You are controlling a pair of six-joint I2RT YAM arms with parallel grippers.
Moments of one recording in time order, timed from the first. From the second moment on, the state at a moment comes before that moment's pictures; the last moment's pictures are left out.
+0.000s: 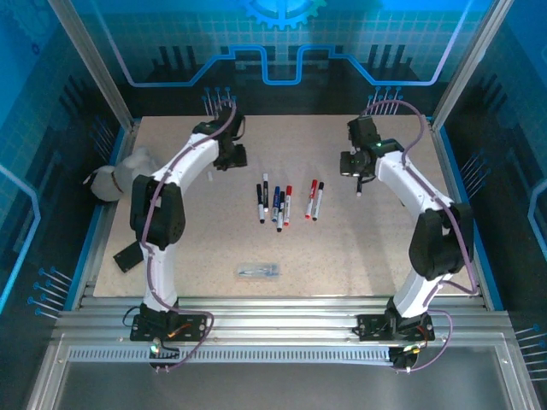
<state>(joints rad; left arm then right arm) -0.29 2.09 1.83 -0.88 -0.08 -0.47 0.28 1.70 1.44 -0.76 0.15 0.27</state>
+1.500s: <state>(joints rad) -0.40 2.26 1.80 -0.85 -0.03 -0.51 0.47 1.71 1.33 -0.70 0.07 0.33</state>
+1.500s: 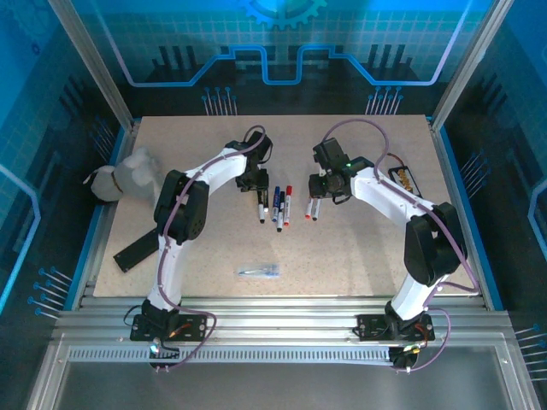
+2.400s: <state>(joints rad) -0.39 2.29 1.82 -0.87 -0.05 -0.54 0.48 1.73 1.31 -0.64 -0.01 0.36</state>
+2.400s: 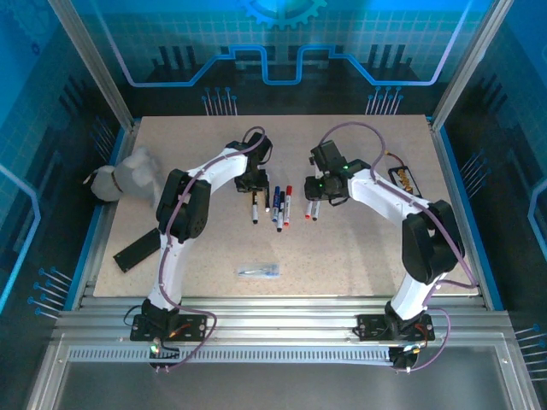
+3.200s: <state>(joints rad) -0.35 2.14 1.76 -0.76 0.17 -0.60 0.55 1.82 1.27 -0.31 -0.41 0.56</state>
